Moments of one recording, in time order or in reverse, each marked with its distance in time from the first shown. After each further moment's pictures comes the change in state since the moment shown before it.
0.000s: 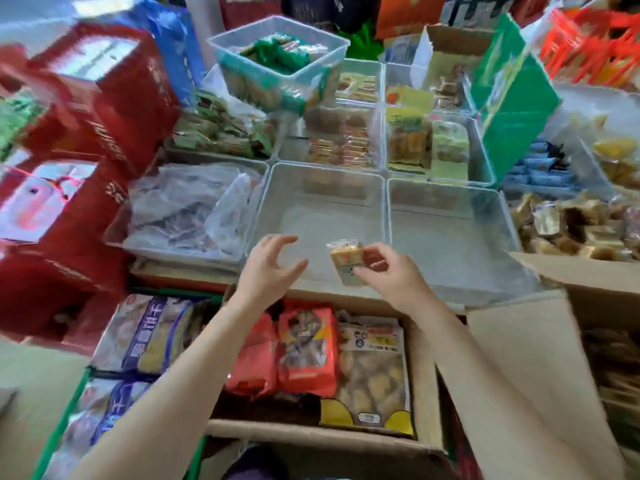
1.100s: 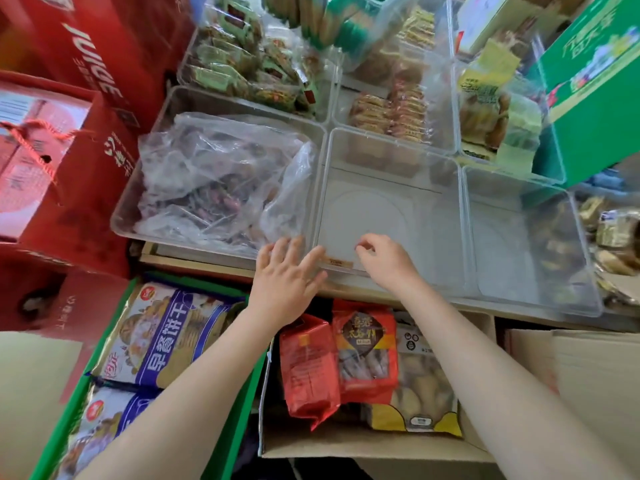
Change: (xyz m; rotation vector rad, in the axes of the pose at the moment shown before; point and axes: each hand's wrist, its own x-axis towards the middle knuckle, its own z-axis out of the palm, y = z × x) left_hand 0.060 -0.172 -0.032 0.564 -0.258 0.177; right_hand 0.152 -0.029 0.172 -0.539 -0.088 0.254
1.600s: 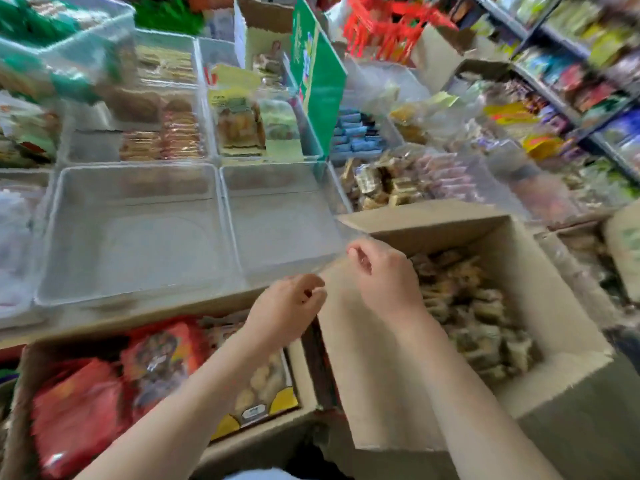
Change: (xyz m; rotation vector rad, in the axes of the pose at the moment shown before) left_hand -0.024 0.395 -0.007 -0.508 -0.226 0.271; right_hand -0.241 0.285 -0.173 0.078 0.732 -0.062
